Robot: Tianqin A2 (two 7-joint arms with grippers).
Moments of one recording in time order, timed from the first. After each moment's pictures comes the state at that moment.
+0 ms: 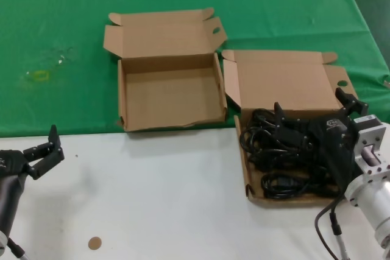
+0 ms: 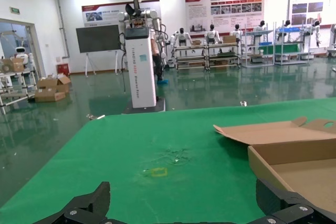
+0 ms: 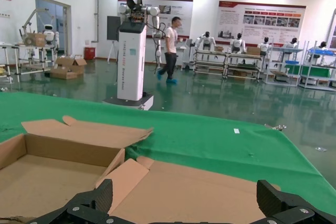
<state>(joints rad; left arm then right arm) 0.00 -0.30 1.60 -1.60 -1.80 0.00 0.00 0.01 0.31 -1.60 1.60 1.78 -0.01 0.00</state>
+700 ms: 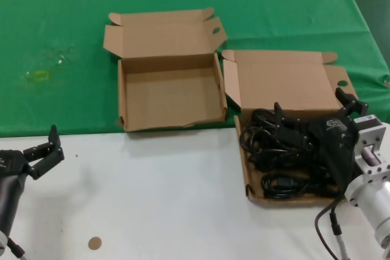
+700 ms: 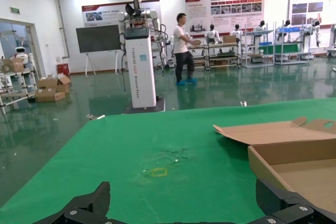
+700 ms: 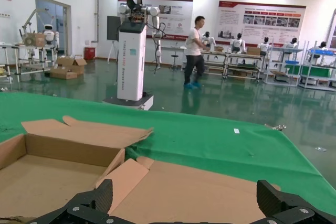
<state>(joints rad) 0.00 -0.30 1.60 -1.60 -1.80 0.00 0.00 0.01 0.31 -1.60 1.60 1.78 -0.01 0.00</state>
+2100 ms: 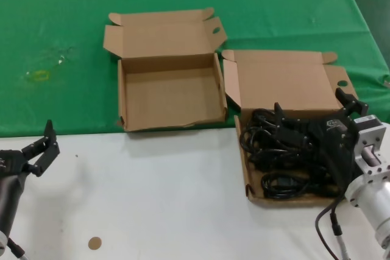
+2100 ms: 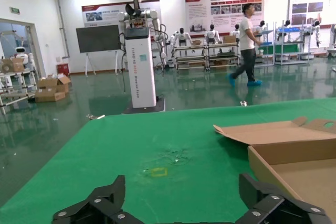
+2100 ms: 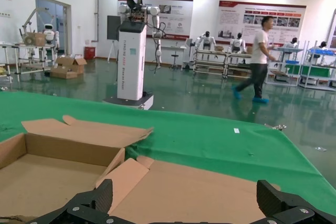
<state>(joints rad) 0.00 -0.30 1.60 -1.60 -1.80 0.00 0.00 0.01 0.32 -1.61 1.60 1.79 -0.01 0.01</state>
